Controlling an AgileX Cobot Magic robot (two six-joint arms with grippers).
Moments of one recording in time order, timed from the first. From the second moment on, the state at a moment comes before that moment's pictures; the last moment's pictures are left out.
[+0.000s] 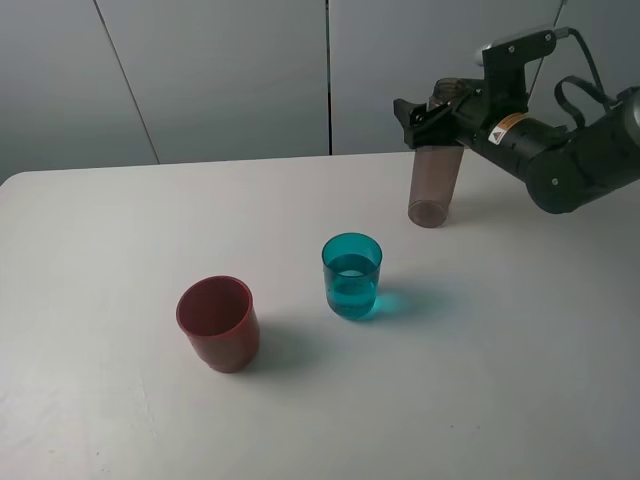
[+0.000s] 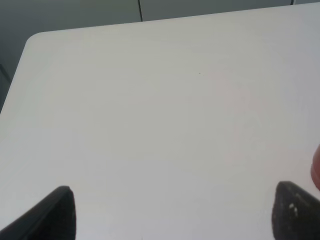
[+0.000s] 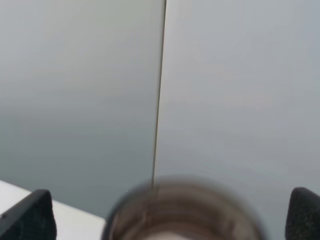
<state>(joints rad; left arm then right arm) -0.08 0.00 -0.51 0.10 1.08 -0.04 0.21 1.98 -0.86 -0.22 -0.92 0.04</state>
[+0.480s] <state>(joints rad) -0.08 0.00 -0.51 0.10 1.08 -0.04 0.21 1.61 -0.85 -0.55 -0.52 0.30</state>
